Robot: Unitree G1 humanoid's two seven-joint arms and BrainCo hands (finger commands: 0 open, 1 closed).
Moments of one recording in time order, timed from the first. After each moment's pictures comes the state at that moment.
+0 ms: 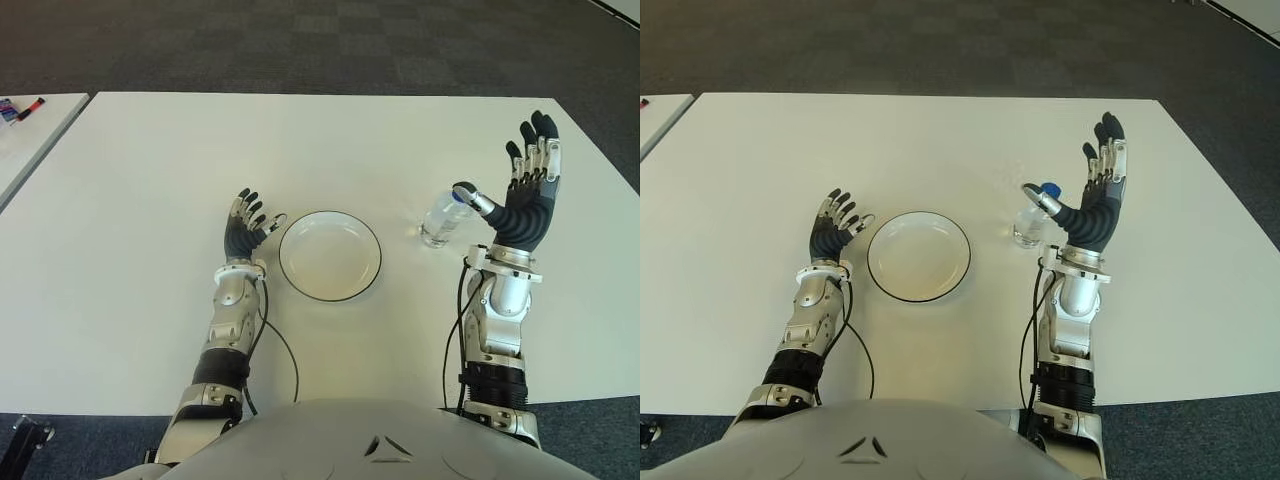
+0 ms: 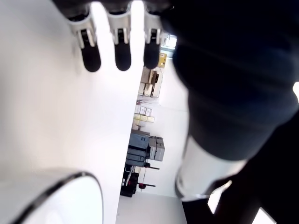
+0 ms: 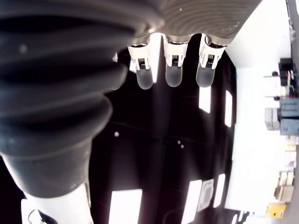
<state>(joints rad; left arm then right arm) -0.05 -0.07 0.06 0.43 -0.15 -0.26 0.10 -0.01 -0.06 -0.19 -0.05 -0.03 -0.58 -0.11</state>
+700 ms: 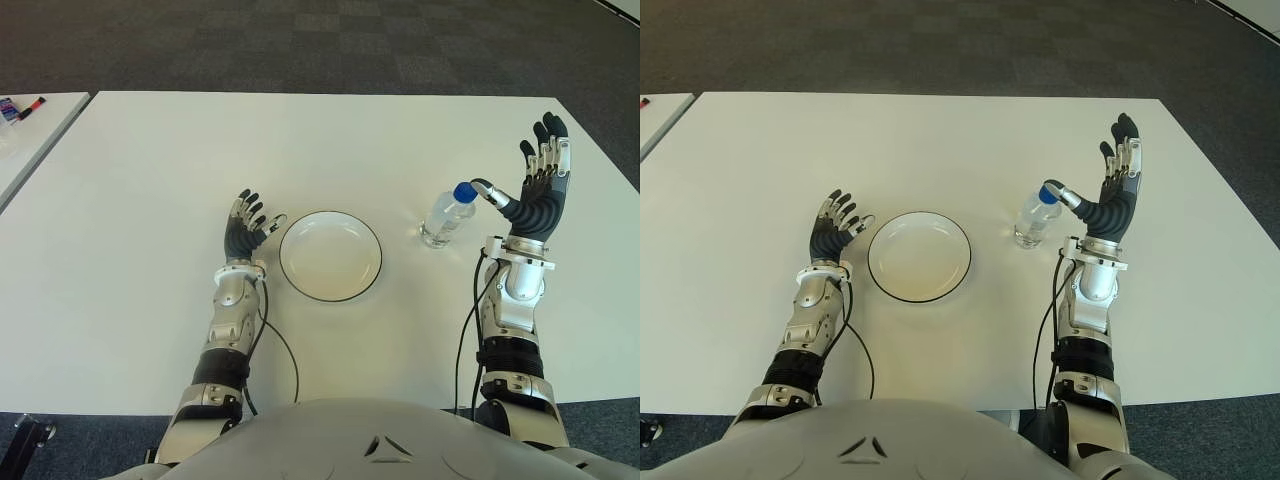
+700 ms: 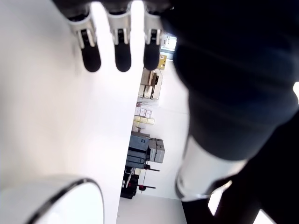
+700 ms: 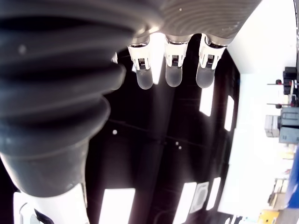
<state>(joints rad) -0.05 -0.07 0.06 0.43 -0.15 -0.26 0.09 -0.16 -0.19 -0.29 0.32 0.04 -0.74 -0.07</state>
